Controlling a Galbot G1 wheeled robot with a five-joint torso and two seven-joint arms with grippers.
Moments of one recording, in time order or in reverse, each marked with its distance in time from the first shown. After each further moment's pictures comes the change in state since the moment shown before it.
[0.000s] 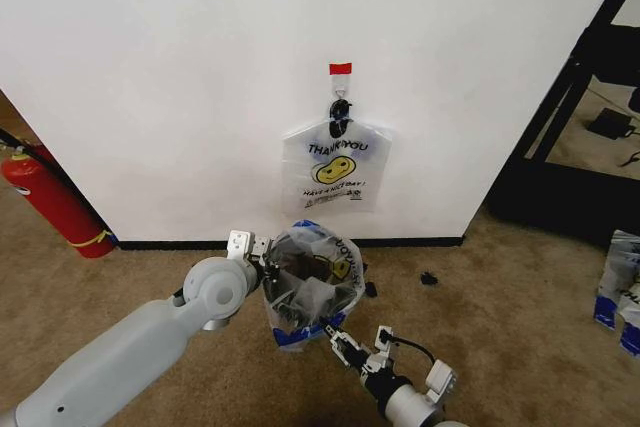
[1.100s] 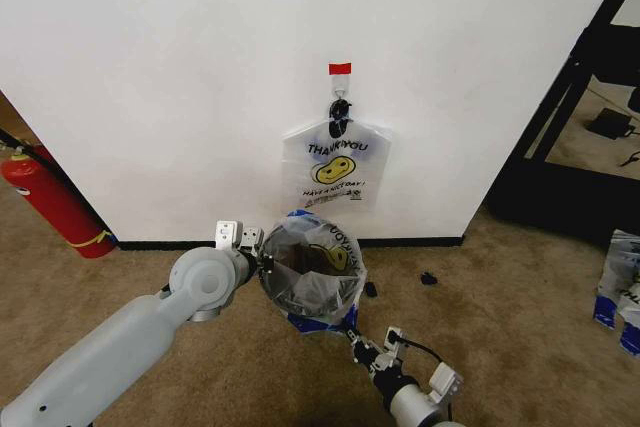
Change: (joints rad) left arm 0.038 0.022 -0.101 -0.056 -0.123 0.011 -0.039; right arm 0.032 0.007 0.030 -0.083 -0.076 0.067 0.006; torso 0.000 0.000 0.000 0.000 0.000
